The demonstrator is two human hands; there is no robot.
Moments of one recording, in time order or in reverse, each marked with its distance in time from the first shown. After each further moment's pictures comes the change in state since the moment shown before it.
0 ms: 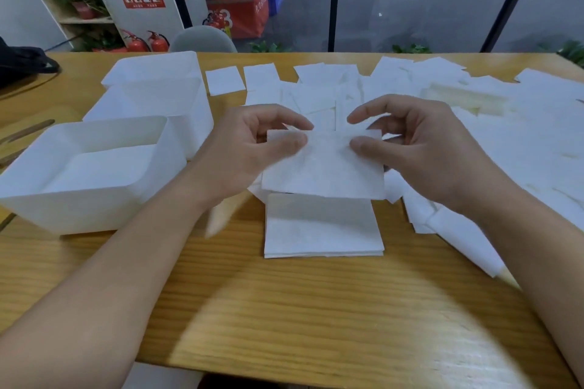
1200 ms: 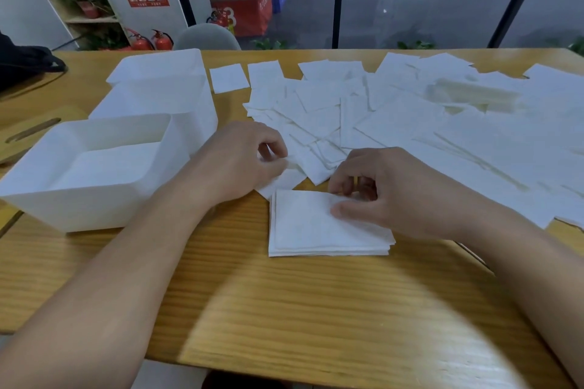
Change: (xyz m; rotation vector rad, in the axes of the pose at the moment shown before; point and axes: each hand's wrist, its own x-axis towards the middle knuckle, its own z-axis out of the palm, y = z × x) left_hand 0.003 -0.027 -0.011 0.667 -0.045 -0.082; right_hand -0.007 0.025 0.028 -0.393 -0.365 -0.101
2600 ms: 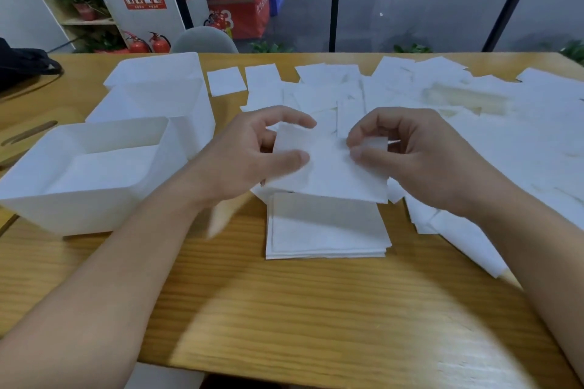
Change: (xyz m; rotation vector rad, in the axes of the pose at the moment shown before) left_hand -0.008 0.025 -0.013 -0.700 -0.155 0.023; right_hand -0.003 -0.004 -0.032 0.307 0.285 0.079
